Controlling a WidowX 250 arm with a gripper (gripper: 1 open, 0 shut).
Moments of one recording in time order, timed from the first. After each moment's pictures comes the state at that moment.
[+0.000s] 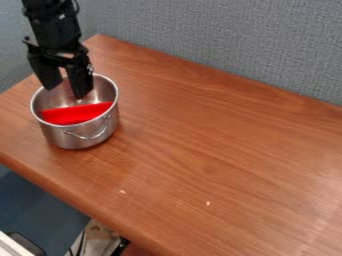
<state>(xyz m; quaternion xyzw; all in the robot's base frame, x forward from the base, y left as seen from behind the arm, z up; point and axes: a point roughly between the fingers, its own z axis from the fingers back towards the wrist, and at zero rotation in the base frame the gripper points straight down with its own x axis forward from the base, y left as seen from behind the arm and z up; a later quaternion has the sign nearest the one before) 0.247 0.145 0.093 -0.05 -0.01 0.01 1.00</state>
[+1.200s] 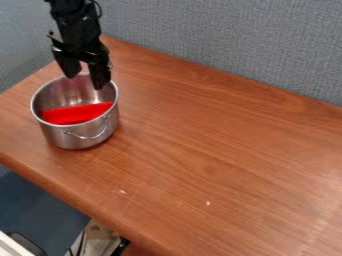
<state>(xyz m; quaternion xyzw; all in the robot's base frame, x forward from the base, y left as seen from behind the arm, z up) 0.298 0.158 0.076 0.01 -0.07 -0.02 1.00</state>
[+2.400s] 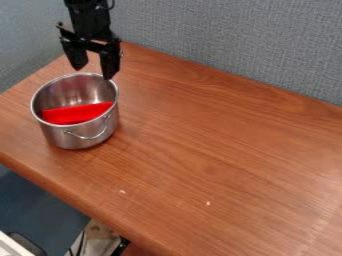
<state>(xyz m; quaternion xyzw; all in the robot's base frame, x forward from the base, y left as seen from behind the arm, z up) 0.310 0.156 0.081 0.01 -0.03 0.03 1.00</state>
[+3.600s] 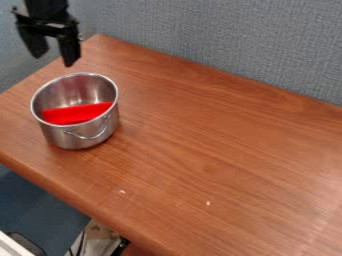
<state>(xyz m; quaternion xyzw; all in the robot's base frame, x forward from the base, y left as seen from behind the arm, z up) 0.272 0.199 0.113 0.01 -0.05 0.08 1.00</state>
